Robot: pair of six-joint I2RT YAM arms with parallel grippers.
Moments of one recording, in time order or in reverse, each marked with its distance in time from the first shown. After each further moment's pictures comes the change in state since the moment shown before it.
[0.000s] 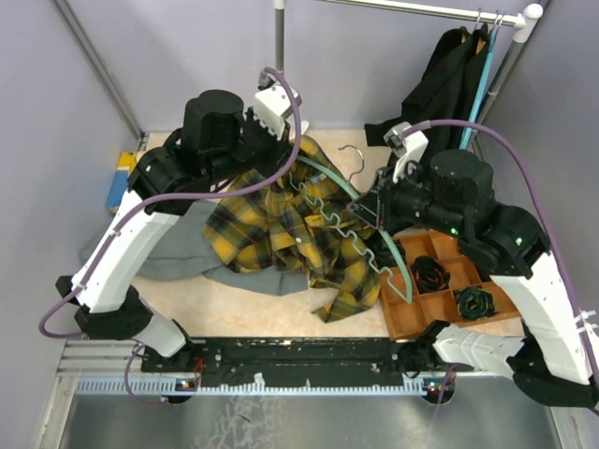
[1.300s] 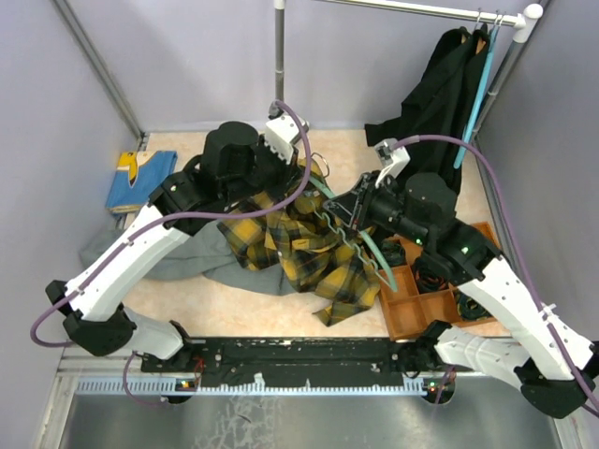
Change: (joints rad) left arm -0.031 -0.130 -0.375 0.243 -0.004 -0.057; right arm 0.000 -0.081 -0.420 0.528 0.008 0.223
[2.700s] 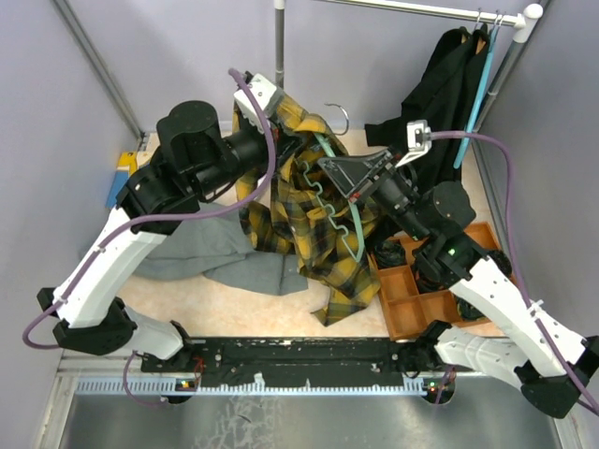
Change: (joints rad) left arm -0.018 0.004 0.227 0.059 0.034 -0.014; right arm 0.000 -0.021 -0.136 0.659 0.037 0.165
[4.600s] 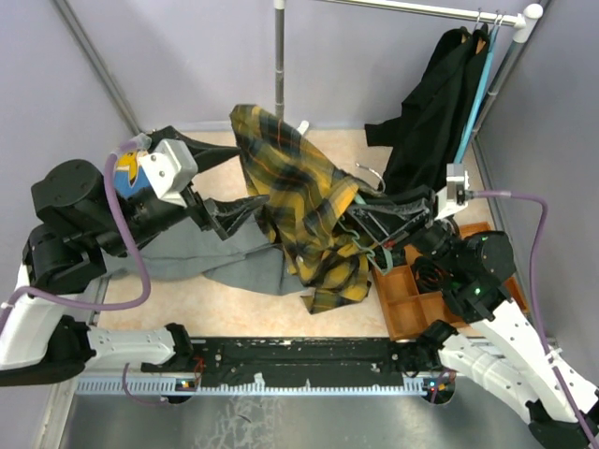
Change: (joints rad) left arm -0.201 -0.339 -0.142 -0.056 -0.032 0.219; right arm -0.090 -0.268 -0.246 0.215 -0.302 -0.084
